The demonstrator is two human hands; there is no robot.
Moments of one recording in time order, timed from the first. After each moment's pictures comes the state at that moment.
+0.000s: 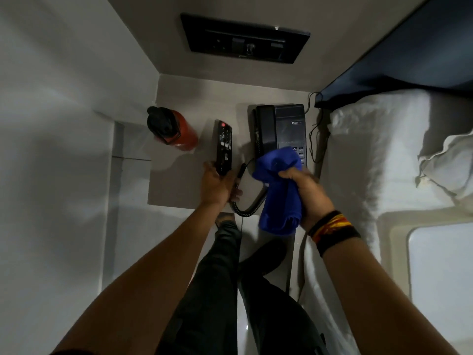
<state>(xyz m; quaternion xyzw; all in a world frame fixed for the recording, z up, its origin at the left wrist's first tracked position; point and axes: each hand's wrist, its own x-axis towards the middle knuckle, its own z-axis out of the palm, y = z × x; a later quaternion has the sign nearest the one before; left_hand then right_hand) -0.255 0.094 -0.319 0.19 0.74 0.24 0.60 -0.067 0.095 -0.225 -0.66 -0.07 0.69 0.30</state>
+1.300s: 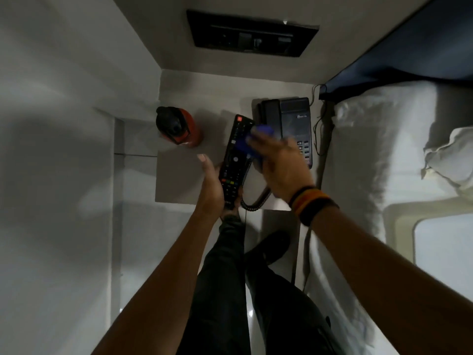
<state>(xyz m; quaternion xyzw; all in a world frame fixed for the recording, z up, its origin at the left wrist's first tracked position) -0.278 0.083 -0.265 0.17 0.64 0.29 0.70 -0.116 0.127 -0.229 -0.63 -0.71 0.33 0.00</state>
